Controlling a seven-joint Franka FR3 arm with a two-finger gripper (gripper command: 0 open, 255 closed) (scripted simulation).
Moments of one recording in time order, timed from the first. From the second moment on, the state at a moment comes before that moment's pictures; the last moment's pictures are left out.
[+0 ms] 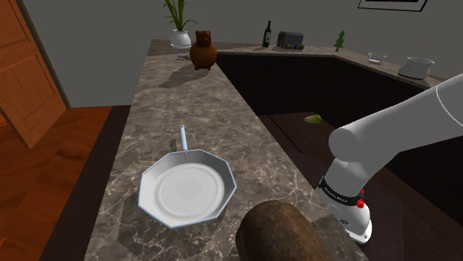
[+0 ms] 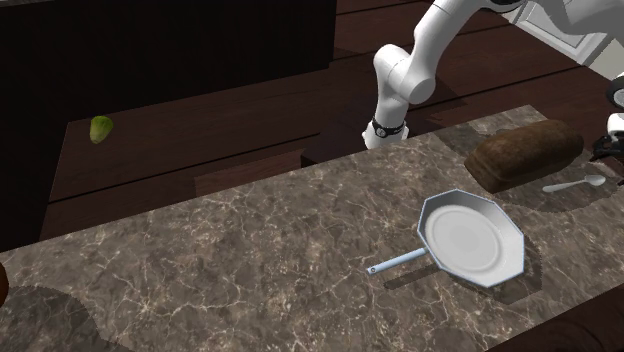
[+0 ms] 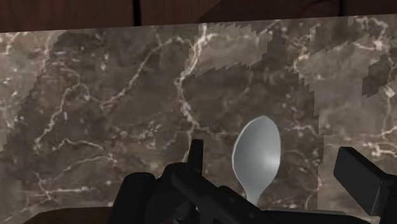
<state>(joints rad) -0.57 -0.57 2.07 -1.83 0.78 2.14 1.87</state>
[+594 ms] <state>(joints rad) -0.60 -0.61 2.11 -1.84 0.83 2.17 1.85</state>
